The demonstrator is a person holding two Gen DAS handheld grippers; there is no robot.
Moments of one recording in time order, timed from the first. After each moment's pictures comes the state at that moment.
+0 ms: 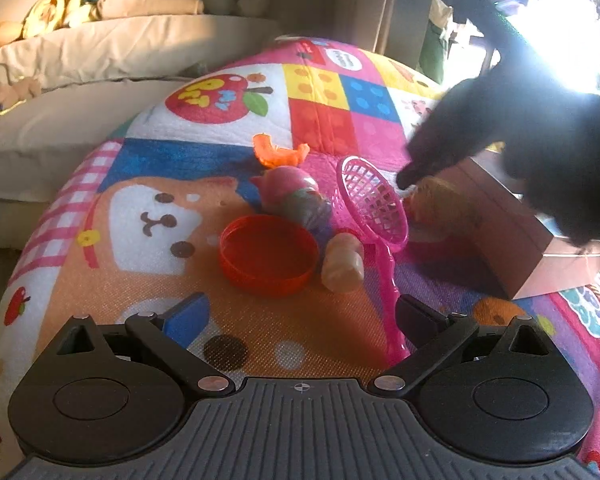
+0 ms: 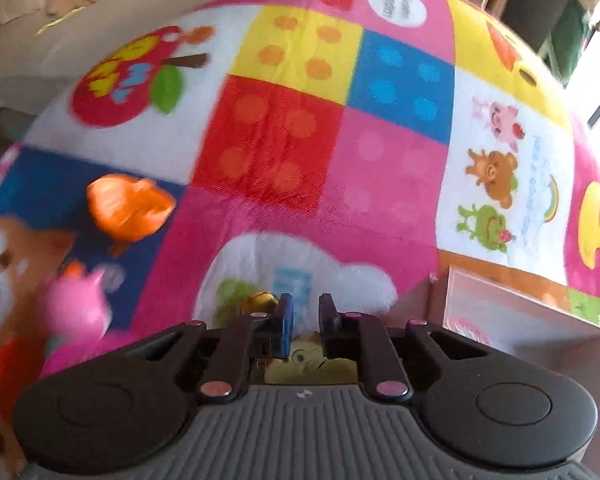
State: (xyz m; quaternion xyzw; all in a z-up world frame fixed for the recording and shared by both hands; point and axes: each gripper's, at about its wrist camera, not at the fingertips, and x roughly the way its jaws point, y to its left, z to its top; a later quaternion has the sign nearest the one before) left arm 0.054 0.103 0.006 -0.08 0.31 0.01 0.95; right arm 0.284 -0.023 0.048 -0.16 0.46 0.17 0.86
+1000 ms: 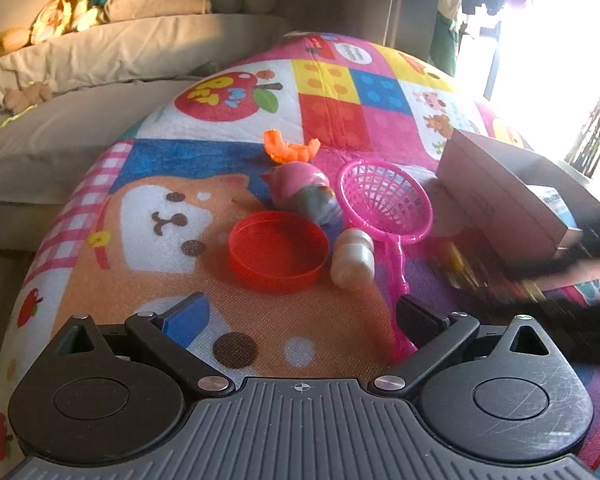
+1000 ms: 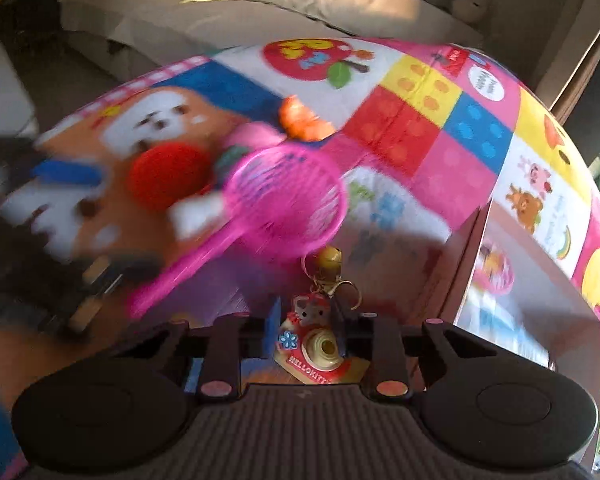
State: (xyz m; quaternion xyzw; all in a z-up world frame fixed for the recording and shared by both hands) left arm 0.054 0.100 0.006 -0.07 0.32 0.03 0.94; right arm 0.113 -0.063 0.028 -0.27 0.36 0.29 0.84
